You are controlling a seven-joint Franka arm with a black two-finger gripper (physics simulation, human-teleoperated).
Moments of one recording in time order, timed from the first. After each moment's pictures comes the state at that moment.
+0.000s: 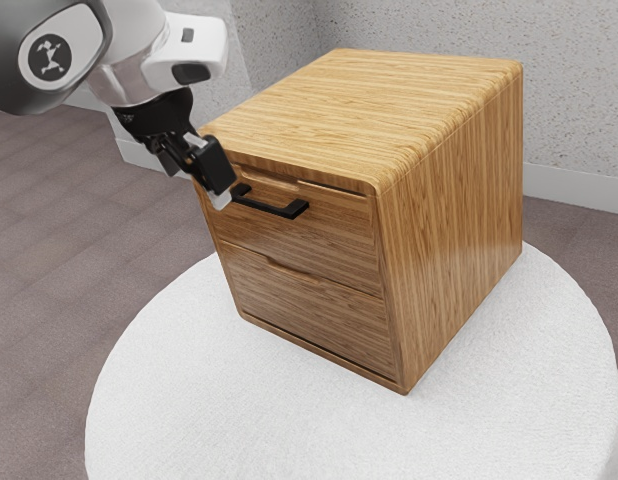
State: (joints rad) arm 0.53 -0.20 -0.49 -1.53 0.08 1.62 0.18
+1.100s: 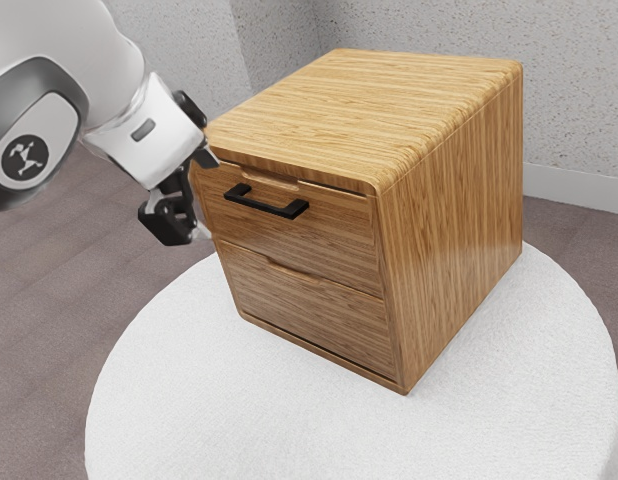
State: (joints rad) arm 0.42 -0.43 -0.39 -1.85 0.04 1.94 1.07
